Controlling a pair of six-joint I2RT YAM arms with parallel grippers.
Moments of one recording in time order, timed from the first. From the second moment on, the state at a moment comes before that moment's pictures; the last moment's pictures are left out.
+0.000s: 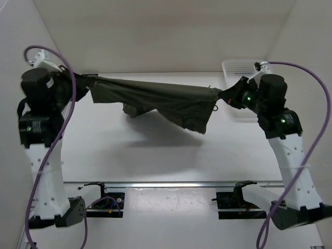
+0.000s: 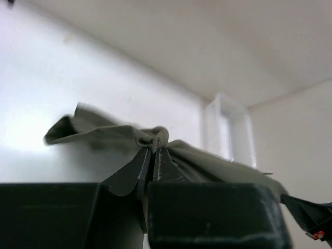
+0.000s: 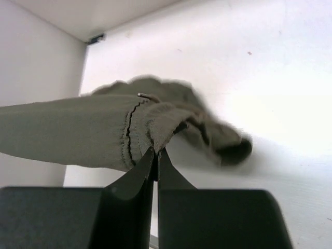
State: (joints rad) left arm 0.05 1.15 1.77 -0.92 0.18 -0.65; right arm 0.23 1.09 1.42 -0.70 -0.23 0.57
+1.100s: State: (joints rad) left arm 0.02 1.97 2.04 -0.90 0.11 -0.55; right arm 0.22 1.79 1.61 -0.67 -0.05 0.45
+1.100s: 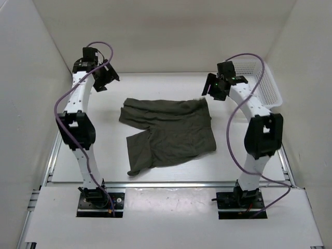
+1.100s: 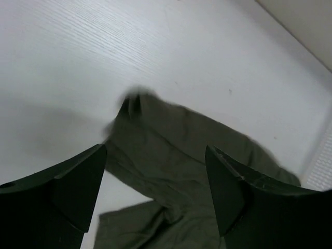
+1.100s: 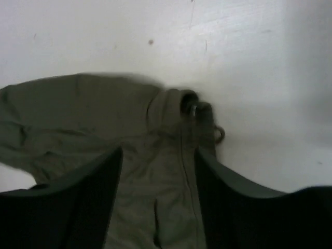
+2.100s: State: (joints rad) left arm -0.22 1.82 1.12 -0.82 0.12 -0.56; right arm 0.20 1.13 0.74 -0.65 -0.24 0.62
